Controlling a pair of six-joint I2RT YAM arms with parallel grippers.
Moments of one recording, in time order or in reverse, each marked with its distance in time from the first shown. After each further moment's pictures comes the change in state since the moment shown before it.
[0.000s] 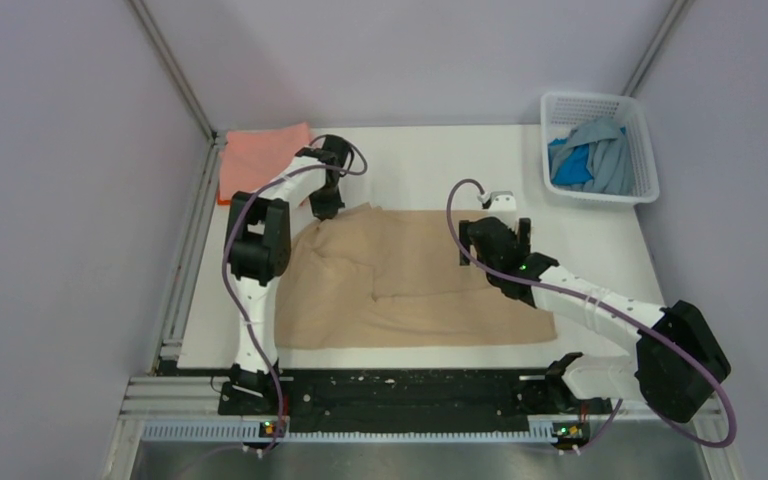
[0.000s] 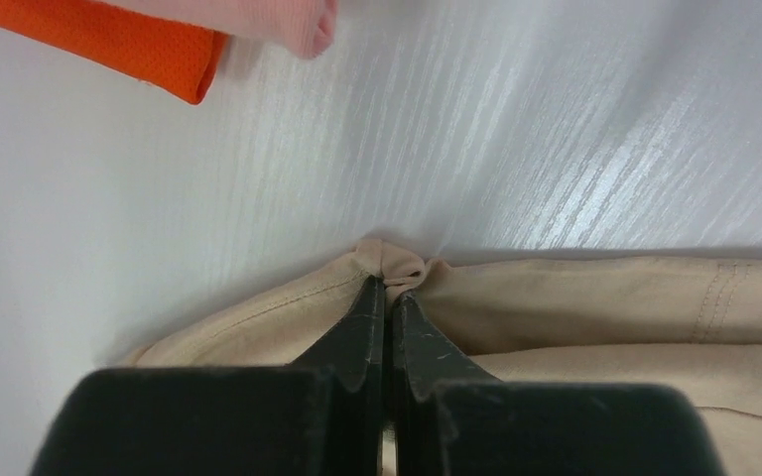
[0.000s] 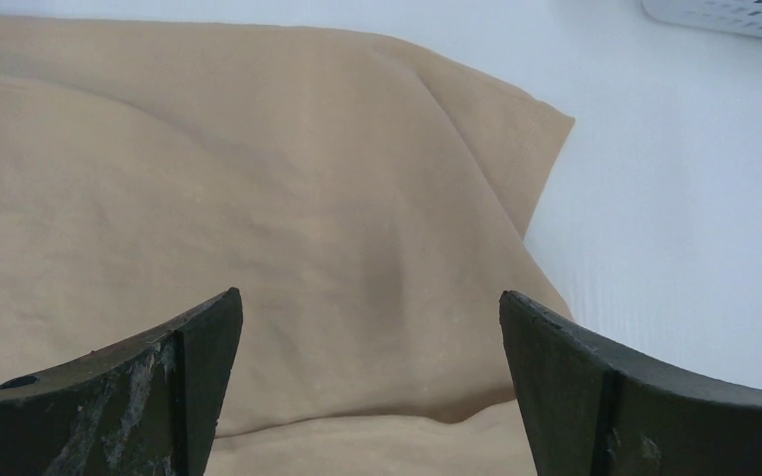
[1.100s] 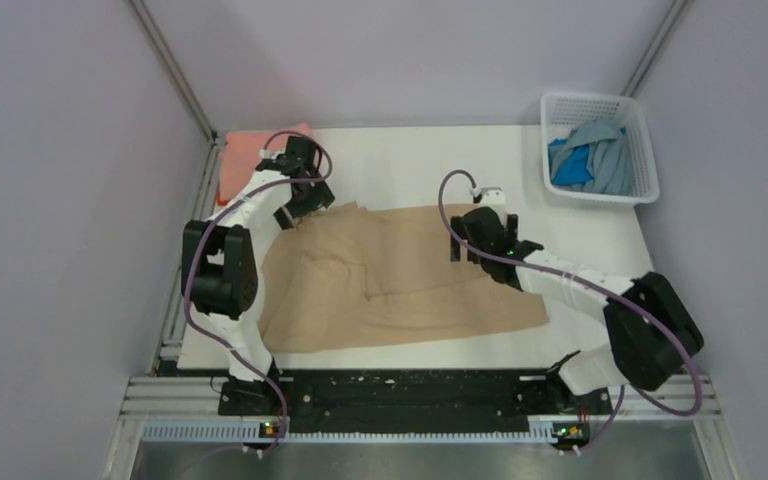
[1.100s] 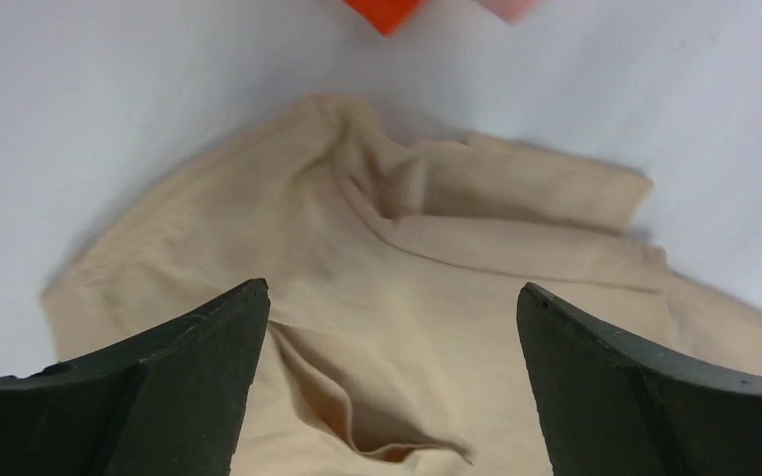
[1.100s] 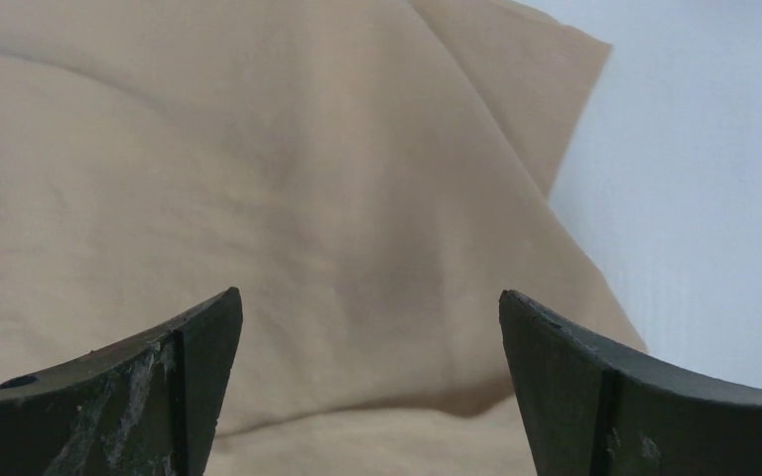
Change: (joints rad) left arm 0.079 -0.371 -0.305 0.116 -0.055 -0.247; right arm -0.045 0.111 0.025 0.045 -0.114 0.016
